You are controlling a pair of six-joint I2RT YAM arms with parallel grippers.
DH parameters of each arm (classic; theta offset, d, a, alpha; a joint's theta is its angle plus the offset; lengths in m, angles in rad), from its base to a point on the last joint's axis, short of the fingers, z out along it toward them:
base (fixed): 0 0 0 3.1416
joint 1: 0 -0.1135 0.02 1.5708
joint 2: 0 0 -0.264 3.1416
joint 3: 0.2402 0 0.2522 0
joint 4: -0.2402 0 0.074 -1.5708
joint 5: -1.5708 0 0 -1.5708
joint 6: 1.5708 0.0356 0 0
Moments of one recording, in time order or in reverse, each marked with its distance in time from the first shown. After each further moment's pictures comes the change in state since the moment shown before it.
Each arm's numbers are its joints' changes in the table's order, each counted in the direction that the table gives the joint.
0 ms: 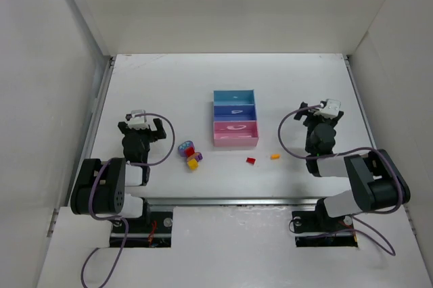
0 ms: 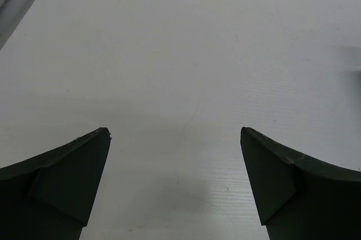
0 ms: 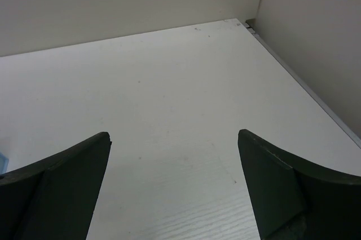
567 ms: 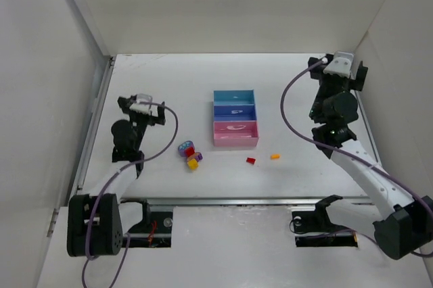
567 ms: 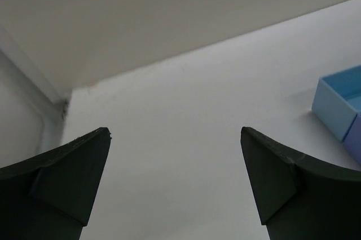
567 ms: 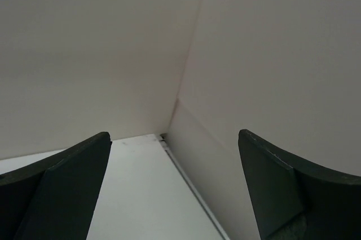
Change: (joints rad) left arm -0.010 -0.300 0.154 -0.272 -0.237 0.193; right arm -0.208 -0.354 0.584 -0.546 -0.312 -0.573
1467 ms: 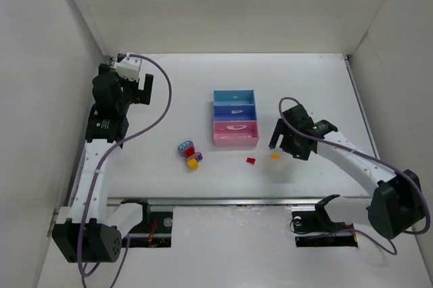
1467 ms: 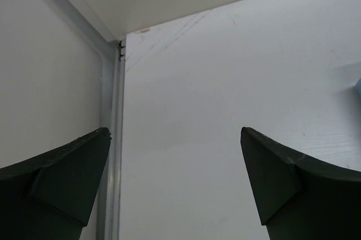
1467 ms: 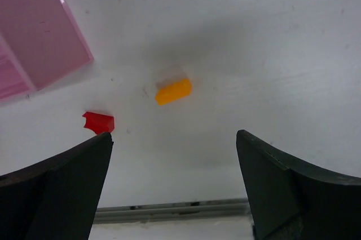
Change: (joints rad) left arm 0.028 -0.055 0.792 -1.142 0.218 0.166; right arm -0.065 0.163 0.011 -1.426 0.603 1.281
